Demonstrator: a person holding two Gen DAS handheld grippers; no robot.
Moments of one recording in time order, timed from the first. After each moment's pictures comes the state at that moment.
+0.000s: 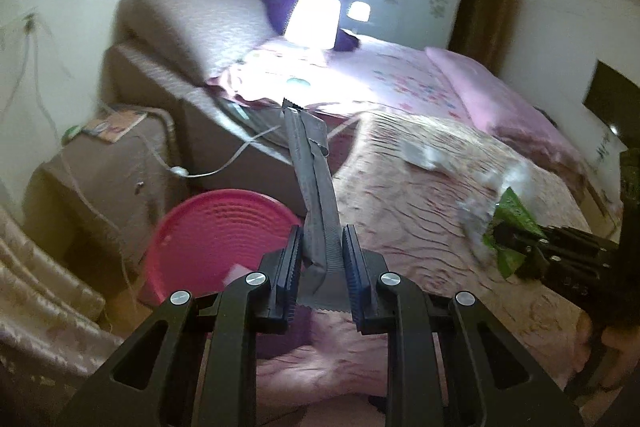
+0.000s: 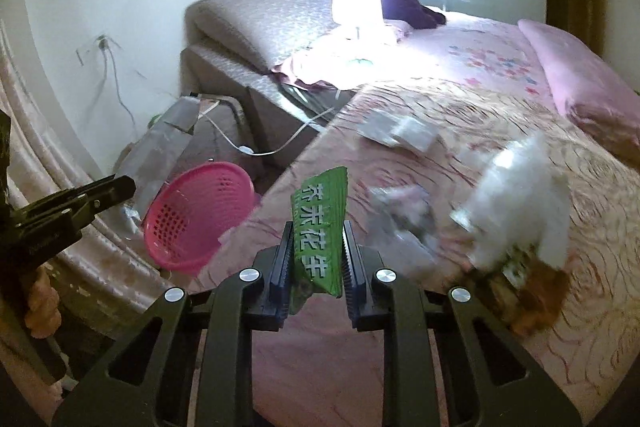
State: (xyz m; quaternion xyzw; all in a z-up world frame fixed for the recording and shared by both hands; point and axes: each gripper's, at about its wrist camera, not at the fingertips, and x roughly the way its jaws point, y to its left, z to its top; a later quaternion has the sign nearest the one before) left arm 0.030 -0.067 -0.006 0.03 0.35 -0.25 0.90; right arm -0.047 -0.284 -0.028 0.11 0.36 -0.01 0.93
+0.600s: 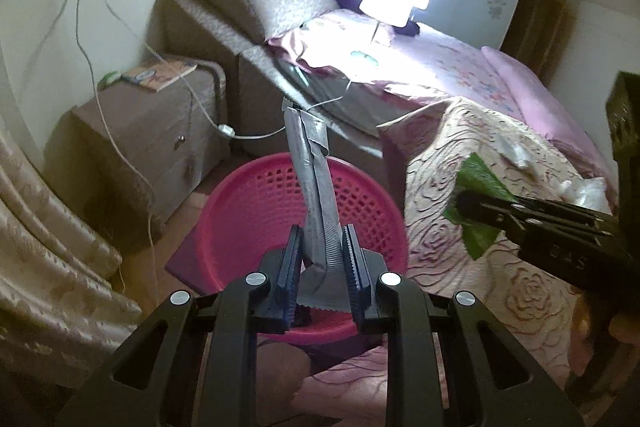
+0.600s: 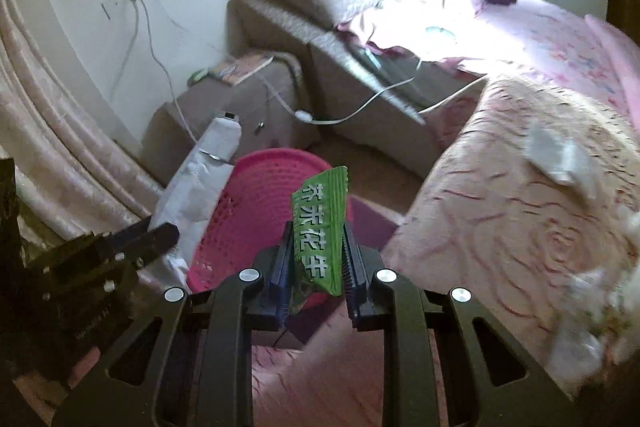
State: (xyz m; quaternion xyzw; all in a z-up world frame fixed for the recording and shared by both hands) left arm 0.082 -0.019 -0.060 0.00 0.41 -0.18 0.90; right arm 0.077 -0.195 -0.058 0.10 0.43 0.08 0.89
